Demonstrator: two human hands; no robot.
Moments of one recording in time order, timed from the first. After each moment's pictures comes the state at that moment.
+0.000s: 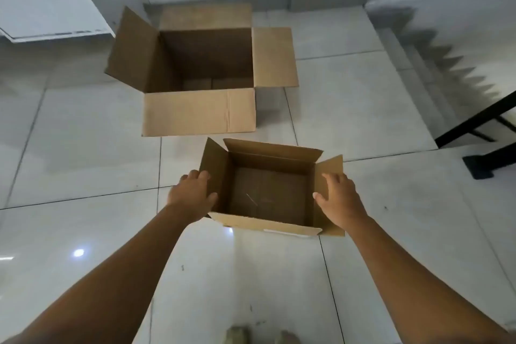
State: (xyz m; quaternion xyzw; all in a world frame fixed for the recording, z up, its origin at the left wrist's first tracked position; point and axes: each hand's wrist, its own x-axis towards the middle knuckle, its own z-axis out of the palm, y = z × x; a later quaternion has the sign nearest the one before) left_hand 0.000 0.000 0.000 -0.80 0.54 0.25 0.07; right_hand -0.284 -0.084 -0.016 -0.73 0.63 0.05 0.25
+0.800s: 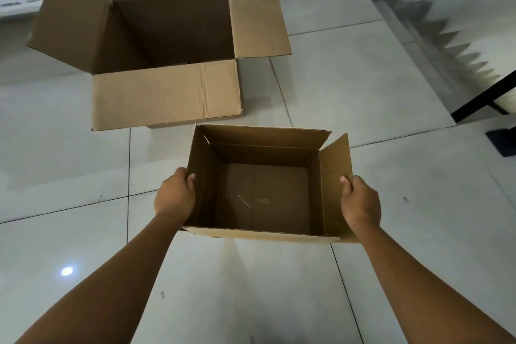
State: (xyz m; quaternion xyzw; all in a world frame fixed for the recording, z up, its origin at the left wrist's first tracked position) left_hand 0.009 -0.038 -0.145 -0.87 0.42 0.22 -0.11; right_hand -0.306 -0.105 -0.169 -0.56 0.79 -0.11 0.23
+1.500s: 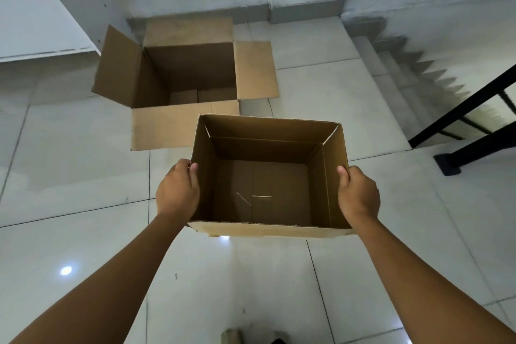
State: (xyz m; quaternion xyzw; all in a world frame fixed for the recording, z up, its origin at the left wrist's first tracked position) left_hand -0.026 -0.015 0.056 -0.85 0.47 0.13 -0.19; right_hand -0.323 -0.097 0.034 -0.62 0.75 -0.16 0.17
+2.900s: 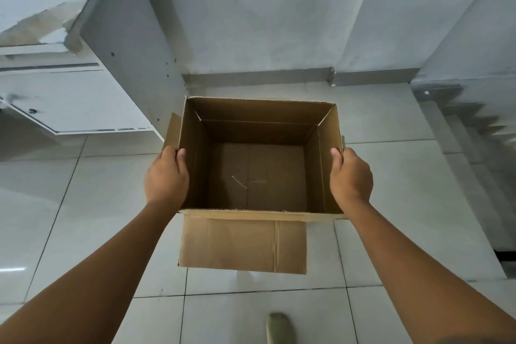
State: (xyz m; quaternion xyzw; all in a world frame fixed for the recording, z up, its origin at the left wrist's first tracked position) left_hand 0.264 -0.299 0.130 -0.89 0.39 0.04 -0.21; right_hand -0.006 -0.427 0.114 -0.66 0.69 -0.22 0.19
